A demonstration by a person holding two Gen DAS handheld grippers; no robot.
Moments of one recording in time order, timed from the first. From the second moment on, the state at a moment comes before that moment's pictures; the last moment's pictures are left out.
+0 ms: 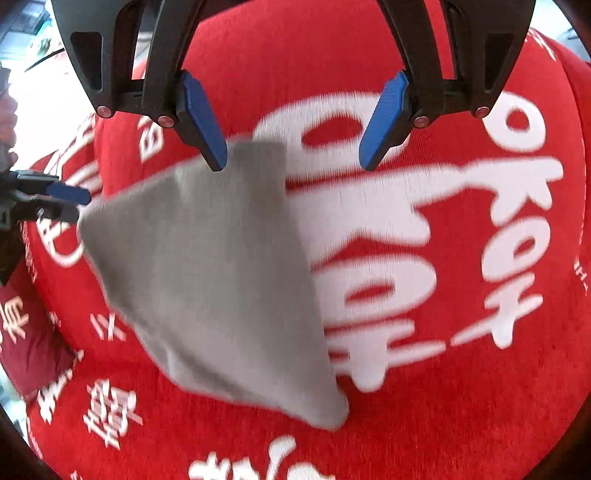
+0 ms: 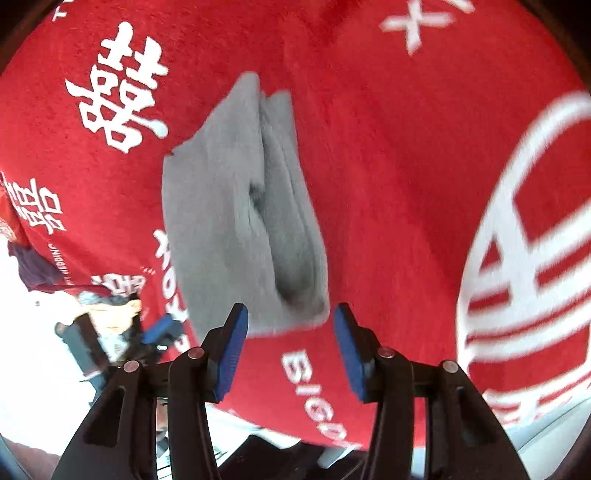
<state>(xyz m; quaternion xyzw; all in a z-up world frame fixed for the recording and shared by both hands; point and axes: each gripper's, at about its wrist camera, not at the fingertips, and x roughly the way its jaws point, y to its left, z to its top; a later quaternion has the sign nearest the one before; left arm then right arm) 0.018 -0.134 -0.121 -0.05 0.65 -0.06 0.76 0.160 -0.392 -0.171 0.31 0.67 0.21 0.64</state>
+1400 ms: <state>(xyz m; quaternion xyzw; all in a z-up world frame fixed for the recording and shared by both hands) 0.063 -0.138 -0.130 -0.10 0.64 -0.01 0.76 0.213 -0.321 -0.136 0.20 0.63 0.22 0.71</state>
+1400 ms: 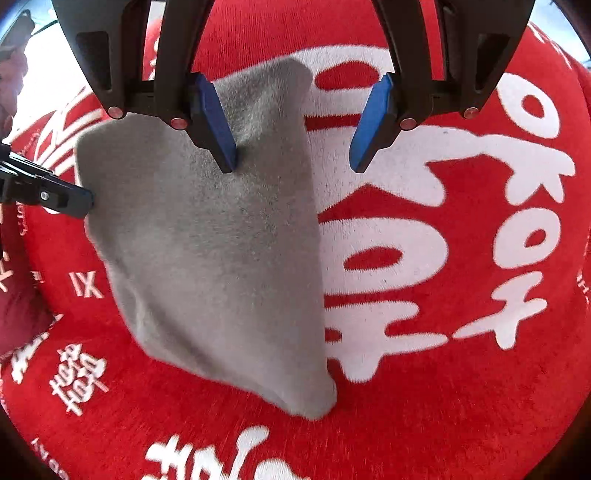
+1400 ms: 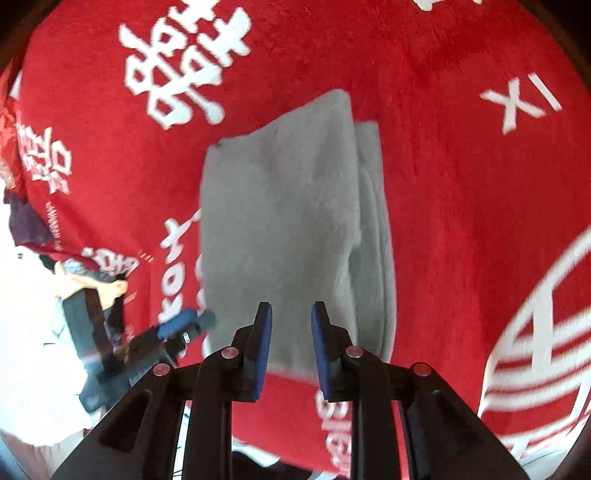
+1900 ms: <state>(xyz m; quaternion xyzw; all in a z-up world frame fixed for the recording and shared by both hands) 0.063 -0.134 -0.160 -0.12 0.68 -0.02 0.72 0.201 -0.331 -0.177 0.19 0.66 0.19 0.70</state>
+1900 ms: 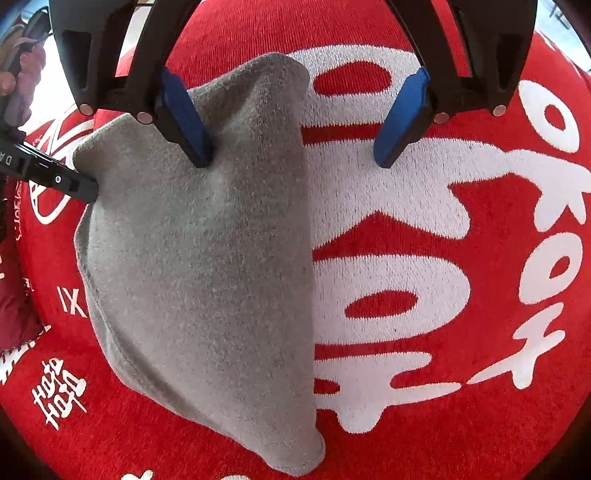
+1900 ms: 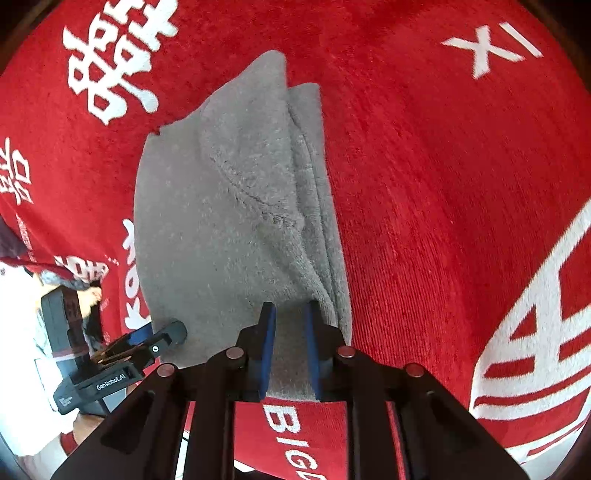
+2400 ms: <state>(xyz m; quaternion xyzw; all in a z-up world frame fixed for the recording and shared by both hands) 0.080 -0.151 -0.173 -0.10 0.70 -0.03 0.70 0.199 -0.329 -0.168 0.17 0.66 0.21 0.70</state>
